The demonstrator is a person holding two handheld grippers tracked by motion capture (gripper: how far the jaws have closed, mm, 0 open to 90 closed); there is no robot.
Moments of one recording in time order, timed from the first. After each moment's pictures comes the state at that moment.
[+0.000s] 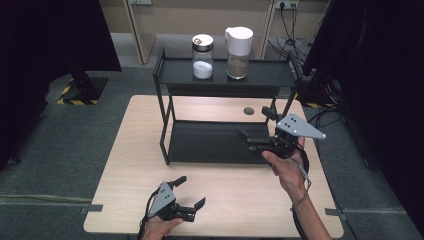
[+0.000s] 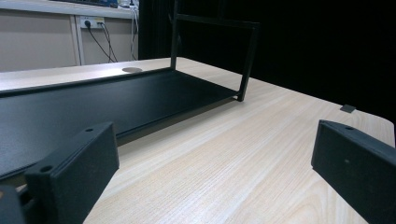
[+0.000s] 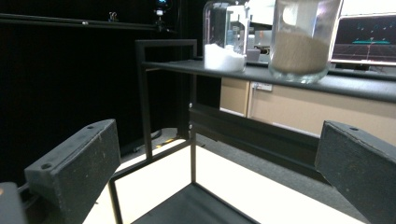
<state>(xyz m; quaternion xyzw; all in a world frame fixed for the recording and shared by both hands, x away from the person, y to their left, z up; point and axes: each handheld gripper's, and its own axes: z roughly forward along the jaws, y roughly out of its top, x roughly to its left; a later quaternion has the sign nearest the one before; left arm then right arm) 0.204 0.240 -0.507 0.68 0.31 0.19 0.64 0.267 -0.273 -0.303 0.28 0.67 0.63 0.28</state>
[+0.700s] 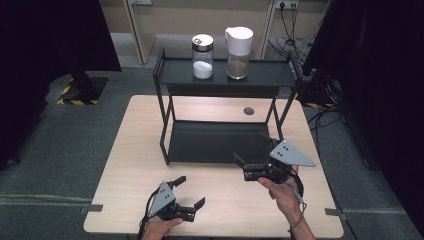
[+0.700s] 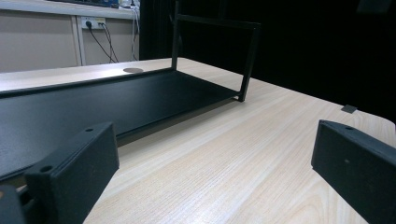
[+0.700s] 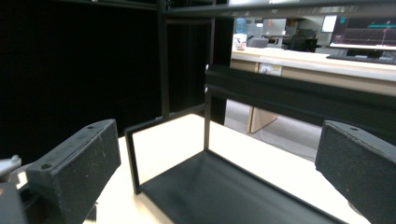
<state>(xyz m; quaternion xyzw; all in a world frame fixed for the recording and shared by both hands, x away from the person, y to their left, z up) 0.204 0.240 -0.507 0.68 0.31 0.20 0.64 0.240 -0.274 -0.356 0.27 0.69 0.62 0.27</state>
